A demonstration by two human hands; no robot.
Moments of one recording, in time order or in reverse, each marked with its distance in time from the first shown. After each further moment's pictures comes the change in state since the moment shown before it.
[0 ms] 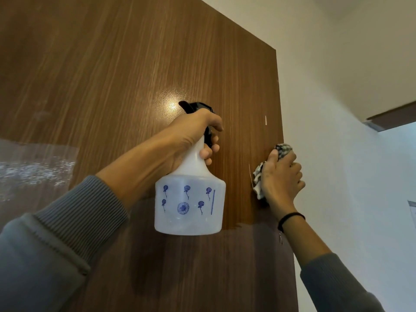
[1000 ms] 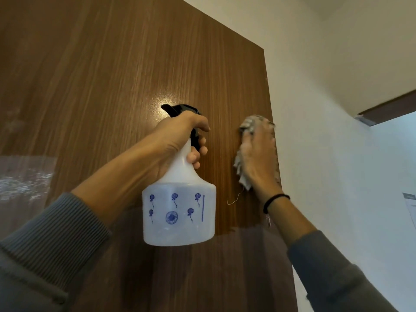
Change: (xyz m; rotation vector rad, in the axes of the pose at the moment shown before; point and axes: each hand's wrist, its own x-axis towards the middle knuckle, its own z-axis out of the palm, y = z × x) left_hand 0.006 -0.003 0.001 -0.002 0.051 0.015; right_hand 0.012 -0.039 0.008 0.217 -0.044 -0.425
